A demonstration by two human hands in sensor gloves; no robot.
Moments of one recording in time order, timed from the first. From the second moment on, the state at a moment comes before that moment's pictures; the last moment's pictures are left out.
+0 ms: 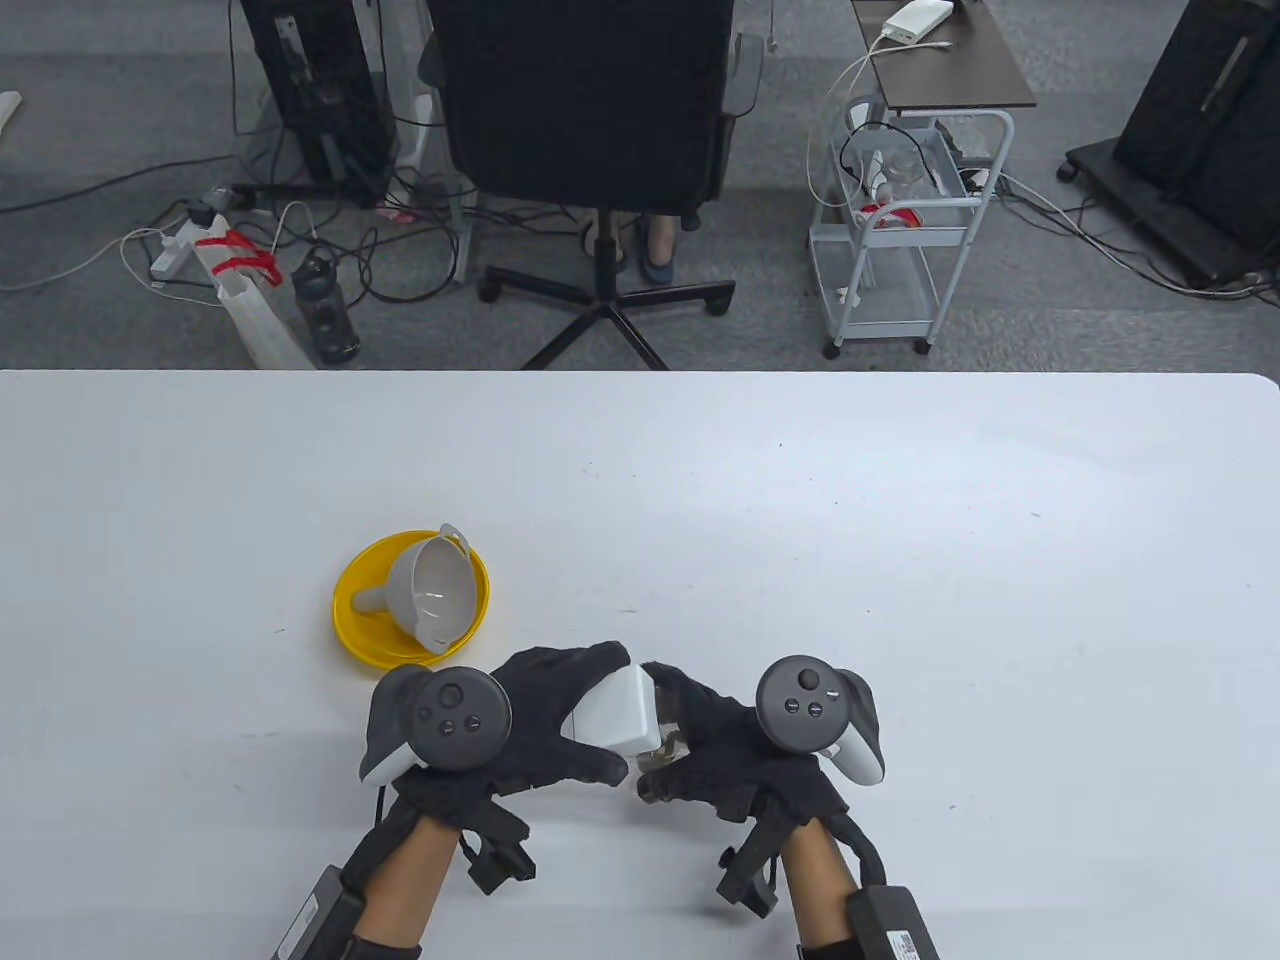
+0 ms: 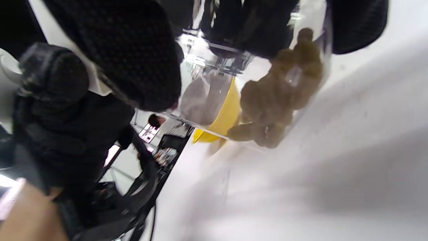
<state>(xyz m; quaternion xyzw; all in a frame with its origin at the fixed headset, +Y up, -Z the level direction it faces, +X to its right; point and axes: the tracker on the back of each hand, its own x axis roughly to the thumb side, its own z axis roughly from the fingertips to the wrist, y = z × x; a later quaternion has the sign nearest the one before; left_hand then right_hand) -0.147 -0.668 -0.264 -0.01 -0.33 0.32 0.89 0.089 -0.716 -0.278 0.28 0.16 0.80 0.50</state>
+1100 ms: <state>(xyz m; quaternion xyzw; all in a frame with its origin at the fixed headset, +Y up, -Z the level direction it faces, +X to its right) -0.230 -0.698 -0.254 -0.04 -0.15 0.06 0.99 0.102 -0.720 -0.284 0.18 0.10 0.85 0.49</state>
